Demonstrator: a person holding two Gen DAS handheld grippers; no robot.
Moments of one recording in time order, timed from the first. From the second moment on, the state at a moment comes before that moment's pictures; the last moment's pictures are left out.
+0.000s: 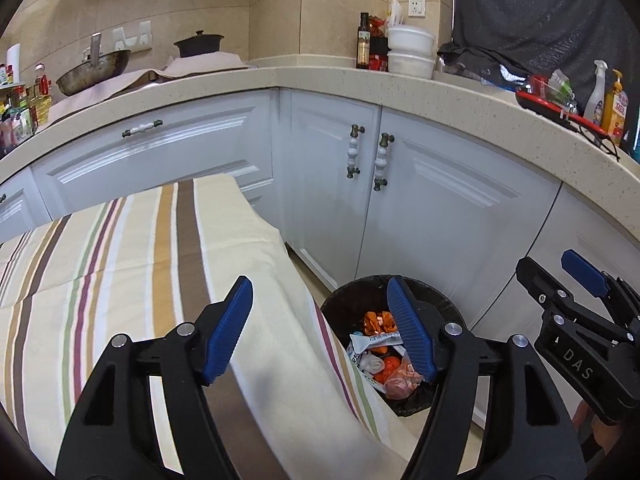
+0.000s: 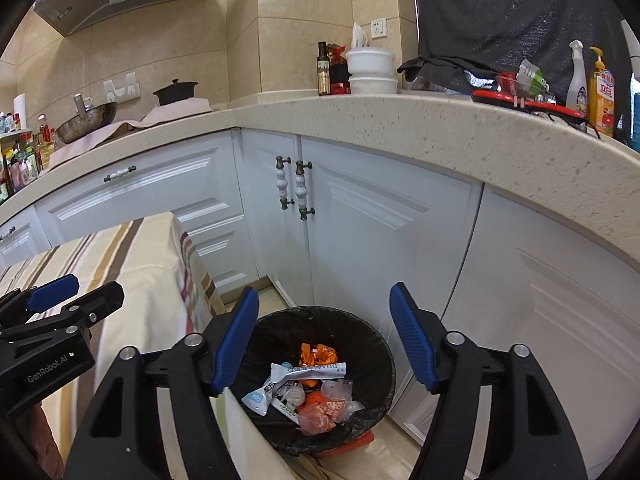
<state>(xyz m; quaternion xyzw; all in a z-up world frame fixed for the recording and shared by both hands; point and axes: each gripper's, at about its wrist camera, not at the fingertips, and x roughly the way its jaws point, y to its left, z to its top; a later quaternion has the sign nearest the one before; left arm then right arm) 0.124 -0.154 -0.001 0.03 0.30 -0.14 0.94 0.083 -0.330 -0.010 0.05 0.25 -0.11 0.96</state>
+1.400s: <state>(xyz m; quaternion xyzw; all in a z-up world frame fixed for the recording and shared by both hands) 0.009 -0.050 0.043 0.01 0.22 -0.10 0.97 -0.011 -0.236 0.039 -0.01 0.19 -0.09 0.98</state>
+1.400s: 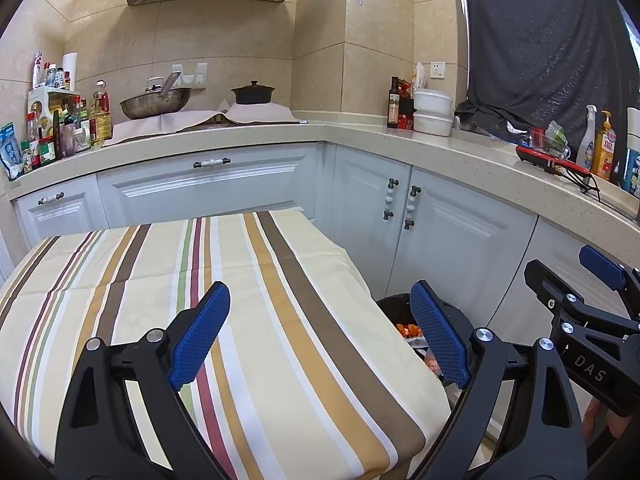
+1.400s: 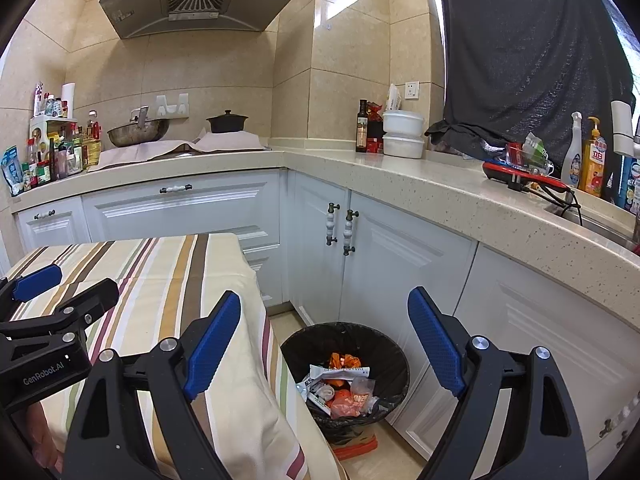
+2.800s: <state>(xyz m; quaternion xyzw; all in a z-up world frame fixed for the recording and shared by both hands) -0.001 -0.051 0.040 0.01 0.22 -0.11 0.97 -0.018 -0.238 0.038 -0.01 0.18 -0.09 0.98</state>
